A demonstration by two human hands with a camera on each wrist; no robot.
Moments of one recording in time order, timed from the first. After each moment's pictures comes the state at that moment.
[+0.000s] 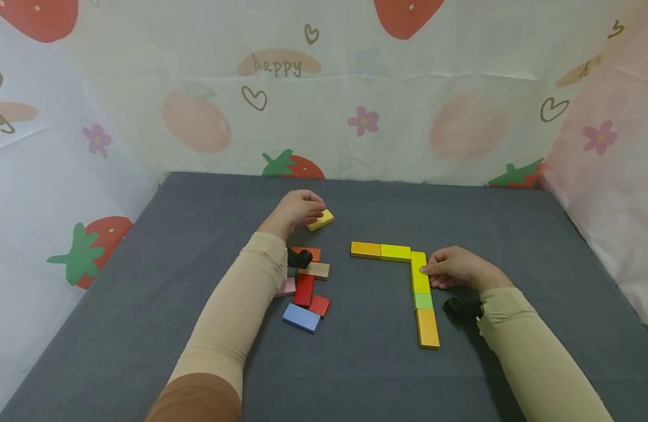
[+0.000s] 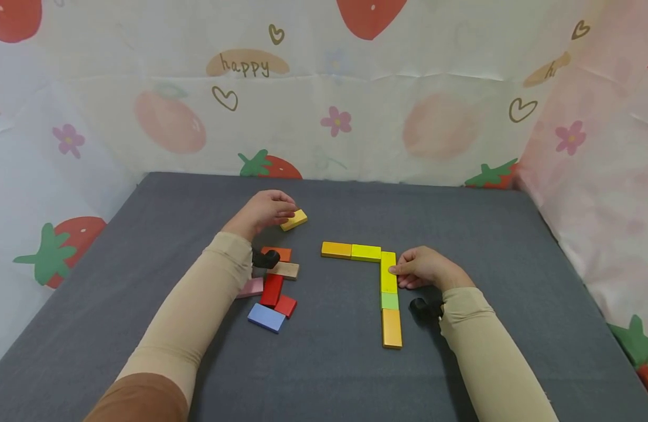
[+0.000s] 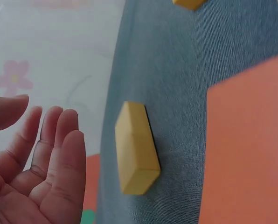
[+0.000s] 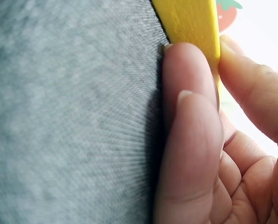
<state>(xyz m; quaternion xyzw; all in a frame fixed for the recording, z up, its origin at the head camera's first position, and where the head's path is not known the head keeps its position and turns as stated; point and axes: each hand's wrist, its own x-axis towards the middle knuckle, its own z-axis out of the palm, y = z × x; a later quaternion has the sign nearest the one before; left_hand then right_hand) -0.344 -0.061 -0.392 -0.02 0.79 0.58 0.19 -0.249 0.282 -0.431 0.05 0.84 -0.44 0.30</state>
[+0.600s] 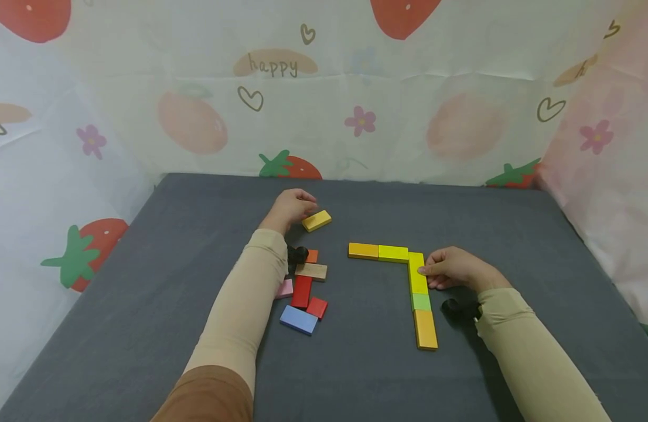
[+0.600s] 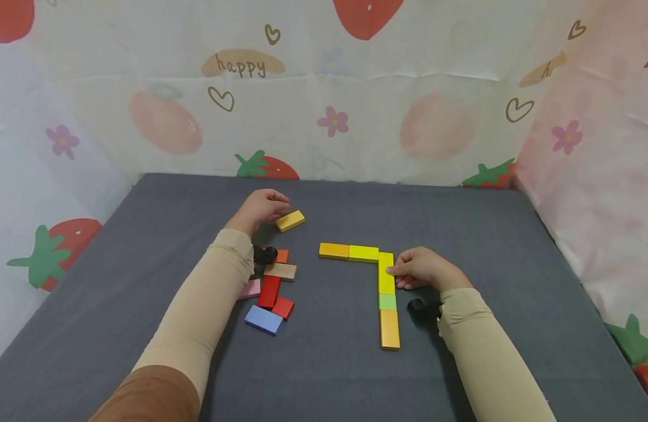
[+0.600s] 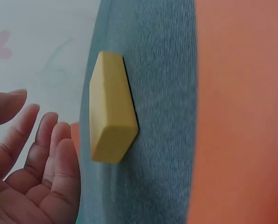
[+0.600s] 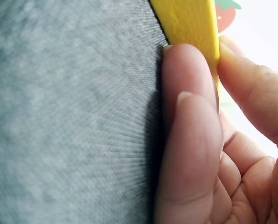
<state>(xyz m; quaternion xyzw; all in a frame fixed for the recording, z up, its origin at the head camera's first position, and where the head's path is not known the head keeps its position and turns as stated) -0.366 -0.066 -0.411 -0.03 0.84 0.52 0.15 -0.248 0.280 -0.431 0.05 0.85 -0.44 0.30</state>
